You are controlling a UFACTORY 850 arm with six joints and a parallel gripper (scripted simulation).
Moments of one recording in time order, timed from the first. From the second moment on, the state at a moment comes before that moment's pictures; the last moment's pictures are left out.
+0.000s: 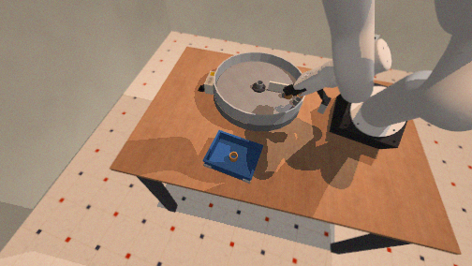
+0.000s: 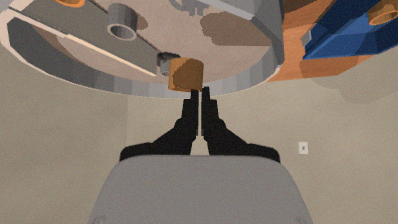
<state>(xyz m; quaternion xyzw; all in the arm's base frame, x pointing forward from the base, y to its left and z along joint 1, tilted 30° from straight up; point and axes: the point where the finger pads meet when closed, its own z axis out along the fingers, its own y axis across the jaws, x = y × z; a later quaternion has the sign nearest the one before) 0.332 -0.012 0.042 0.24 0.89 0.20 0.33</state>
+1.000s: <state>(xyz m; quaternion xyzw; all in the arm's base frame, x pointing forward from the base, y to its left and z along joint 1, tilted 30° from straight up) 0.407 0.175 0.156 0.25 0.89 0.20 0.32</state>
